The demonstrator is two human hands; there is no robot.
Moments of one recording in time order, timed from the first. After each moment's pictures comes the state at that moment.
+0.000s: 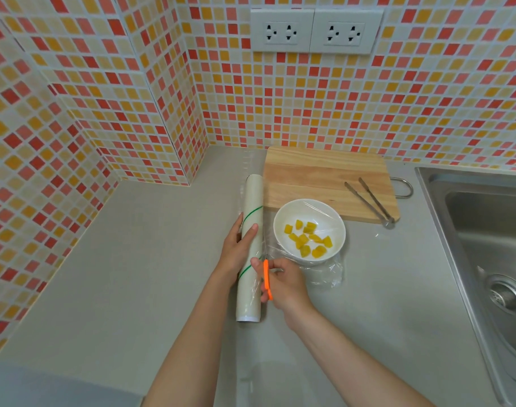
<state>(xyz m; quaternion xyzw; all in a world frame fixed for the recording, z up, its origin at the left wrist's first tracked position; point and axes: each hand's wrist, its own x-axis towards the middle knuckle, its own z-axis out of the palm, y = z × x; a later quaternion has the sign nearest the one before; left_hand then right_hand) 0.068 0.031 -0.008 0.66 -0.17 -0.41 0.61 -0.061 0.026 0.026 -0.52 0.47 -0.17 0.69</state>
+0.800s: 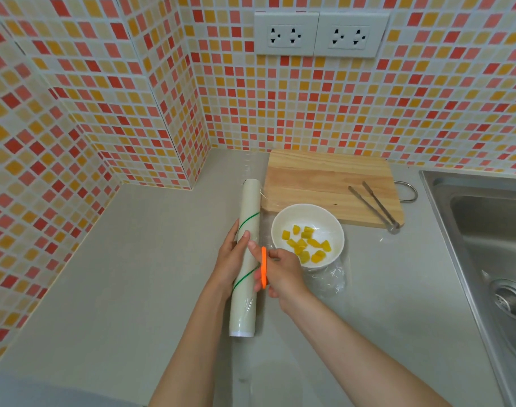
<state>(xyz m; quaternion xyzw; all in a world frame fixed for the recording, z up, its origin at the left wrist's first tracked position) 0.076 0.047 -0.003 0.66 -0.17 -0.41 0.60 -0.034 0.011 0.046 -0.50 0.49 -0.16 0.70</state>
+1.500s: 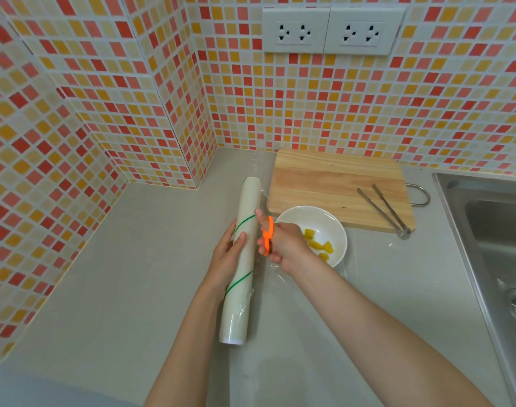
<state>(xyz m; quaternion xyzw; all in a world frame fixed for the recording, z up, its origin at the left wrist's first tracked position) 0.083 0.059 0.011 0.66 -0.17 -0.40 0.61 0.002 -0.039 0.063 -0.47 0.48 -0.12 0.73</state>
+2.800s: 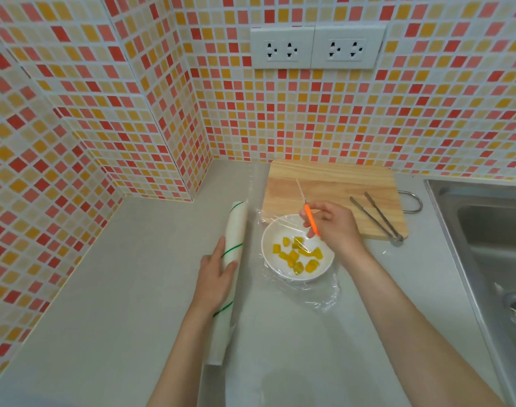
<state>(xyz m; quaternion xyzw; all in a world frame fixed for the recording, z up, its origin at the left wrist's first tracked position) 0.086 0.075 0.007 0.84 -0.27 -0.26 0.40 -0.064 -0.109 0.085 -0.64 0.43 -0.26 0.58</state>
